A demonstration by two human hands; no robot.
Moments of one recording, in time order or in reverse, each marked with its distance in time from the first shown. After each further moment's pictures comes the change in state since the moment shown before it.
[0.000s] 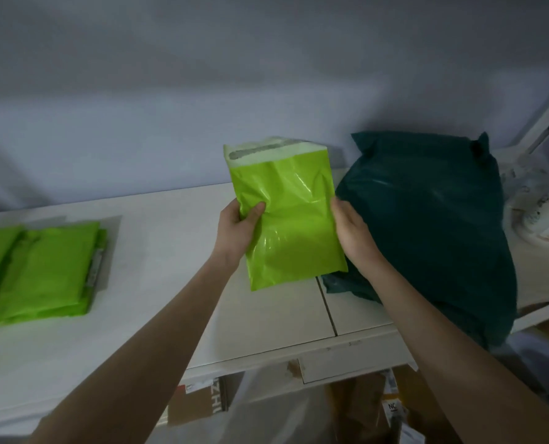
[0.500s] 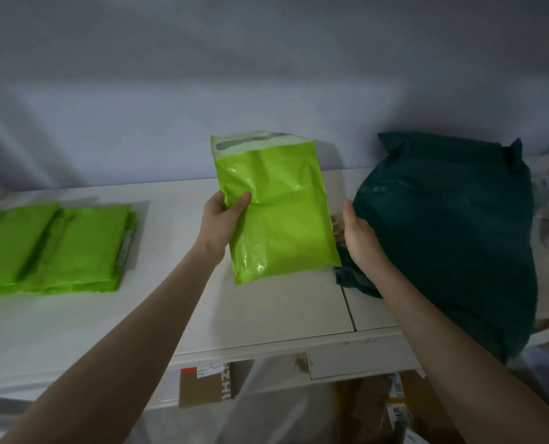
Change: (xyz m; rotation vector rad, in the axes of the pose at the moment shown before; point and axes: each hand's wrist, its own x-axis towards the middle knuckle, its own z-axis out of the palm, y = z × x) left_hand -0.001 0.008 -0.062 -0.053 0.073 -0.027; right_hand -0.004 0.004 0.031 -0.116 -0.022 0.019
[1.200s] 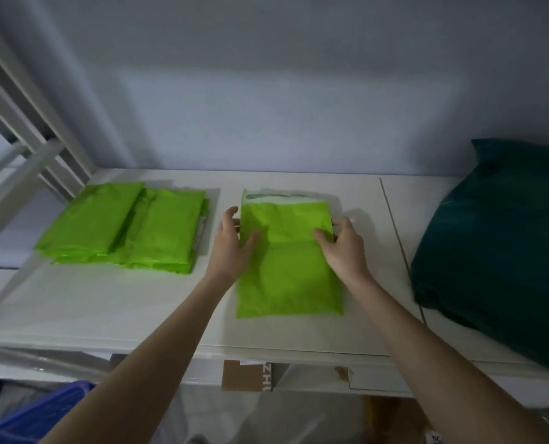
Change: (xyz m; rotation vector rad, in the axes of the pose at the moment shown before) left_hand -0.012 -0.044 -0.114 0.648 0.160 0.073; right_hand 0.004 -0.017 0.141 -0.191 -0.018 -0.136
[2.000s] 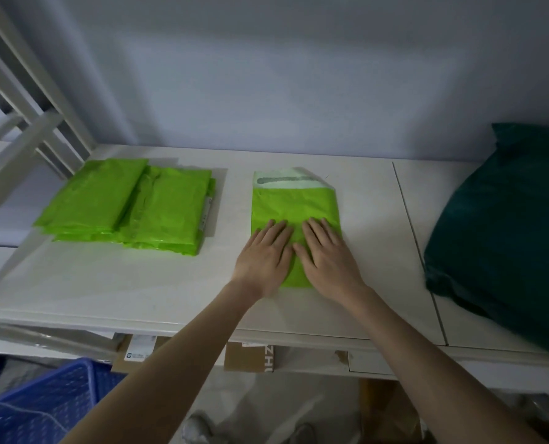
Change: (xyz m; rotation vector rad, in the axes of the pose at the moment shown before) left_hand -0.034 -0.014 0.028 0.601 -0.337 0.322; right_hand -0.036 0.016 0.033 -0.649 -0.215 -0.457
